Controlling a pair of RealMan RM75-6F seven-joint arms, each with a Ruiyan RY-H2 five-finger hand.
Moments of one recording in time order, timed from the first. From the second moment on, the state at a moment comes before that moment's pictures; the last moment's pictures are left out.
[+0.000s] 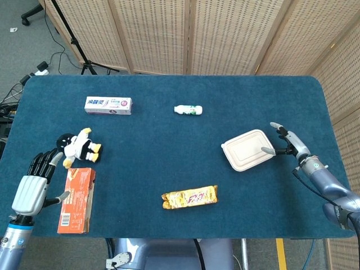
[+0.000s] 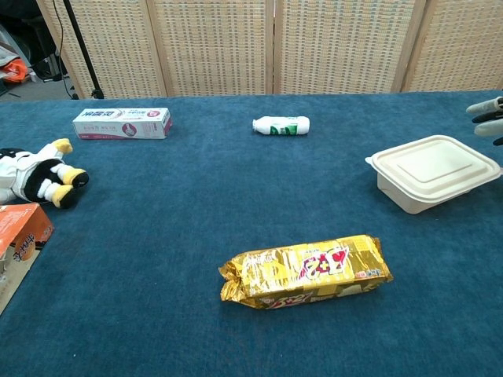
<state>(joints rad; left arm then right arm) -0.16 -1.30 -0.02 -1.52 1.60 1.51 -0.01 0.71 -1.22 0.09 -1.08 -1.42 0.50 1.37</state>
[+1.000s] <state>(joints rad) -0.16 -1.29 -0.02 -1.53 1.61 1.52 -0.04 0.65 -1.20 0.13 -1.25 -1.30 0.53 1.12</state>
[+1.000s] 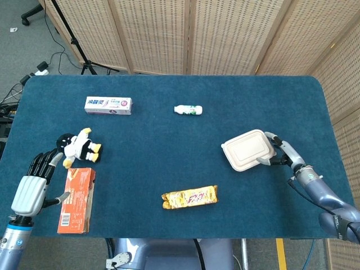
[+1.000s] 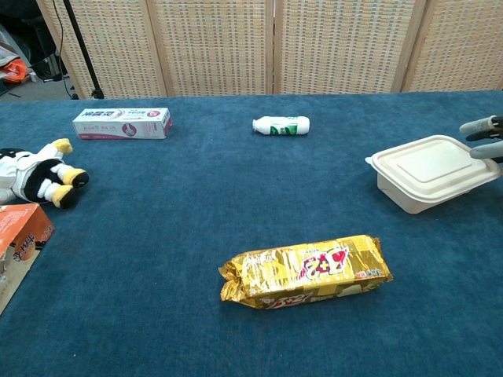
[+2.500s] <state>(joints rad) -0.16 -1.26 -0.02 -1.53 1.61 1.51 -0.09 0.66 -1.25 0.20 -1.53 -0.99 0.57 0.64</state>
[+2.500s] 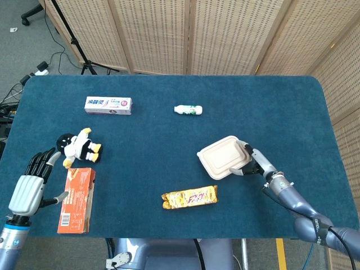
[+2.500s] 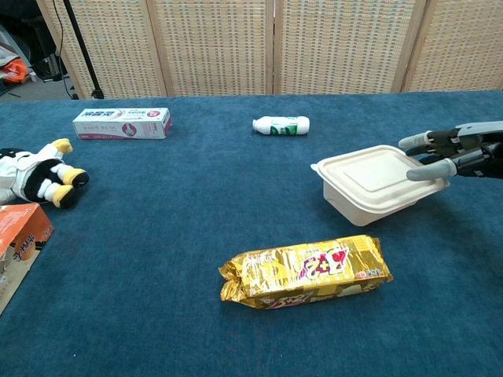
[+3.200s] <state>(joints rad) -0.16 -1.25 -0.02 -1.54 1.62 1.52 -0.11 0.69 -1.28 0.20 -1.62 -0.85 0.62 0.47</state>
